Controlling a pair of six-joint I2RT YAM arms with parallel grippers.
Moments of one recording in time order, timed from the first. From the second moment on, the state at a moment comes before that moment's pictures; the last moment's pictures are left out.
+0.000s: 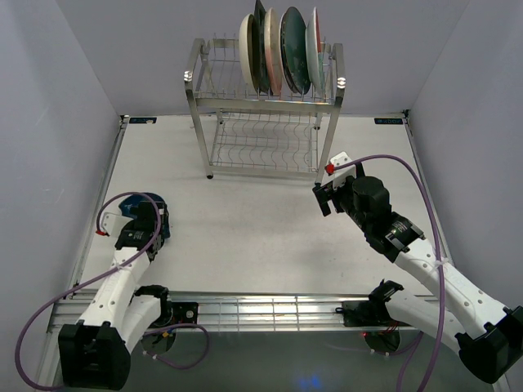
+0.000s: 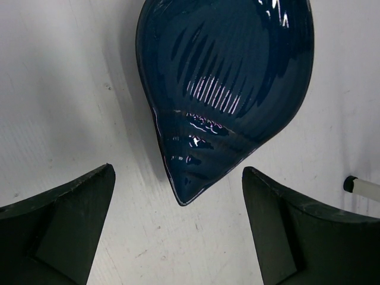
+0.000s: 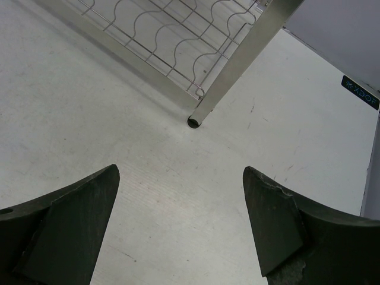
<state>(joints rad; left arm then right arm) -0.08 0.86 0.52 -0.67 -0.60 -1.33 0.62 0.87 0.75 -0.23 0.21 -0.22</state>
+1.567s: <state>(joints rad) 0.08 1.06 0.34 -0.18 -0.31 -1.31 0.62 0.87 0.75 -0.23 0.21 -0.22</state>
